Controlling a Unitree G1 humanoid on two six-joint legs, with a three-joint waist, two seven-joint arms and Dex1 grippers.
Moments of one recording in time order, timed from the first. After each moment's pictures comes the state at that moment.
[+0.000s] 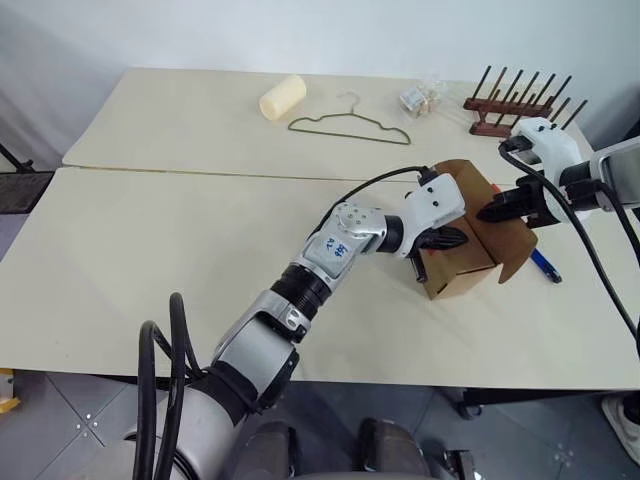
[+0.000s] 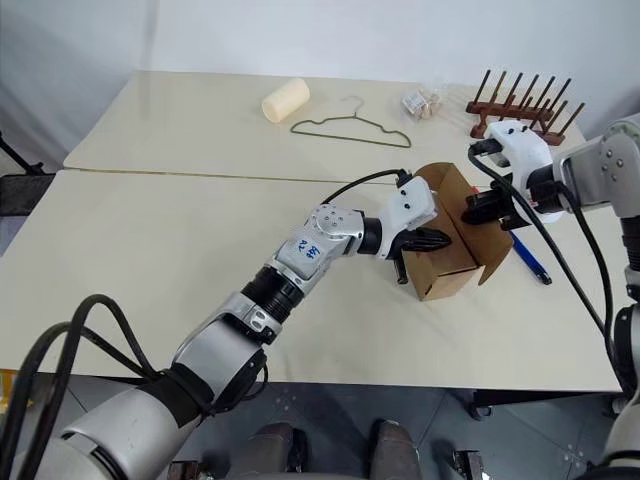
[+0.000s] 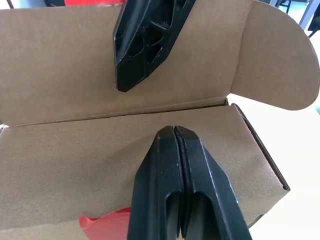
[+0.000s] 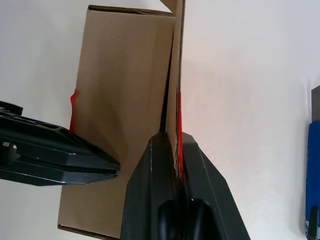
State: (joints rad) left arm -1.11 -0.12 -0.33 0.70 -0.03 0.25 -0.77; right arm -1.20 -1.06 0.30 0.18 0.69 1.60 0.64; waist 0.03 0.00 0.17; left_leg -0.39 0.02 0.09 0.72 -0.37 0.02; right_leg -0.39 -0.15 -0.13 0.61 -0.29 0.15
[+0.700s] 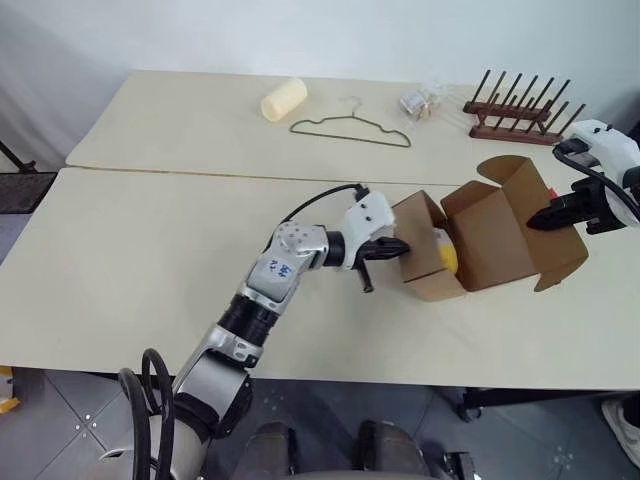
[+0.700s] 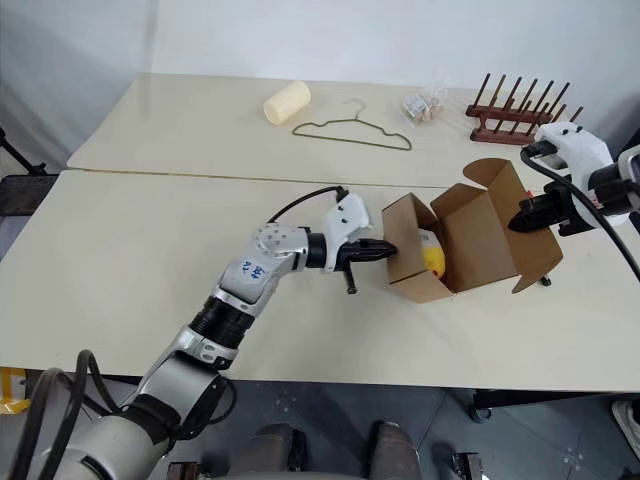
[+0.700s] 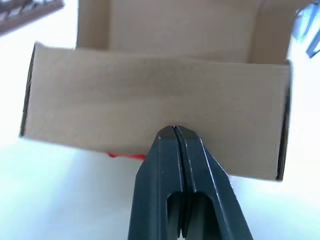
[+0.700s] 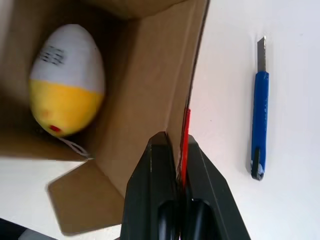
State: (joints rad) left arm -0.82 0.11 -0.30 0.32 -0.04 0.46 -0.78; right arm -1.25 -1.25 0.51 0.20 0.50 1.53 0.99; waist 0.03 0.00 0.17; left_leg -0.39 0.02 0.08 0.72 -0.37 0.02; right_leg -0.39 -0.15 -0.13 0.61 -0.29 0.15
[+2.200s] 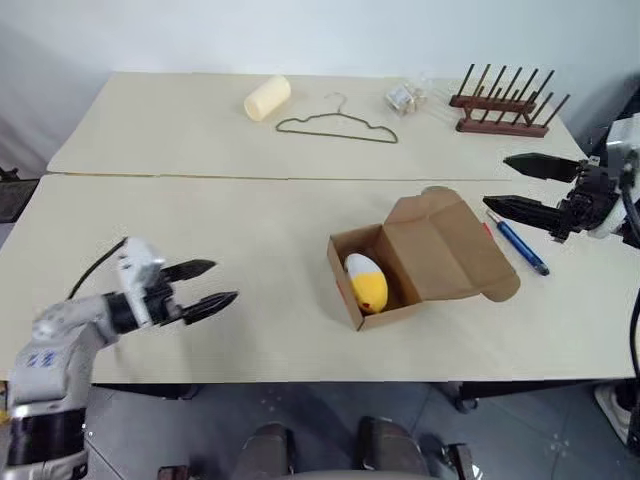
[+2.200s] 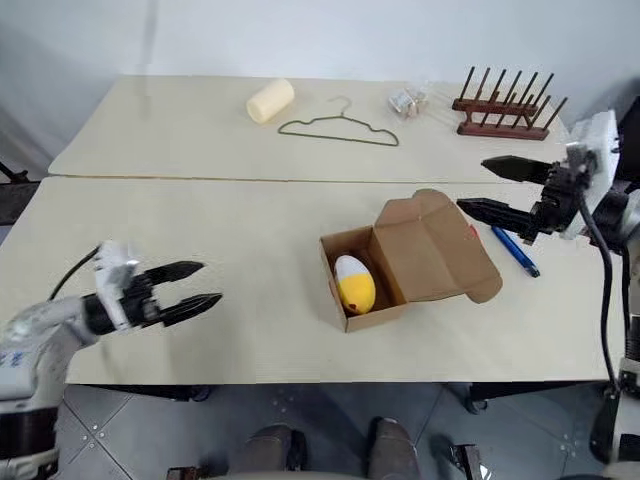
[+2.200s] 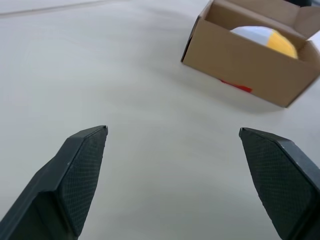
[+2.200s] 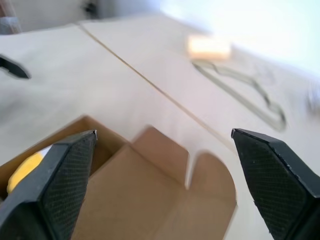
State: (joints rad) left arm -0.05 0.66 0.44 -0.12 -0.49 0.48 -1.08; right arm -0.60 -0.92 -0.30 0.17 0.57 0.38 1.36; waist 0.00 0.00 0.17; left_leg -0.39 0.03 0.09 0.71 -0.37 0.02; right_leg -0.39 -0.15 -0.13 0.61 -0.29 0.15
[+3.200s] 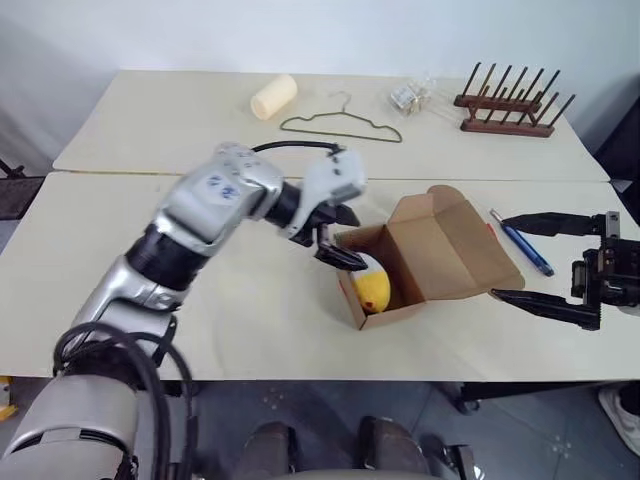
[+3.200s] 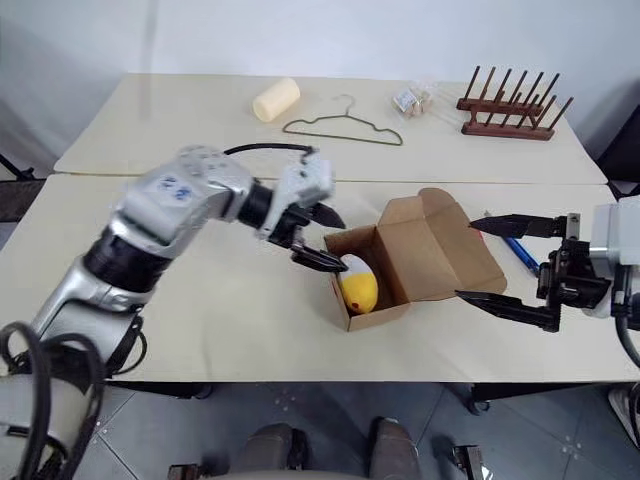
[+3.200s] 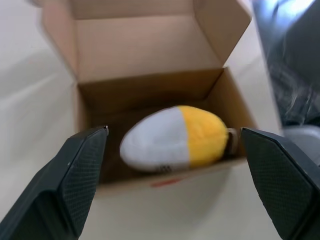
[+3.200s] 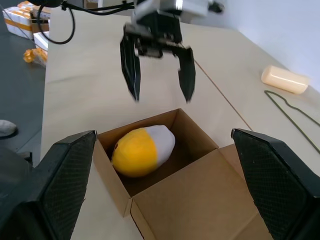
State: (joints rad) left arm -1.22 0.49 -0.57 0.15 -0.28 0.86 -1.10; right arm -0.12 -0.97 -0.53 -0.31 0.76 0.33 1.32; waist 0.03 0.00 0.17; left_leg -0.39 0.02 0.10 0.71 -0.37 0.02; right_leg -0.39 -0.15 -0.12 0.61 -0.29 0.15
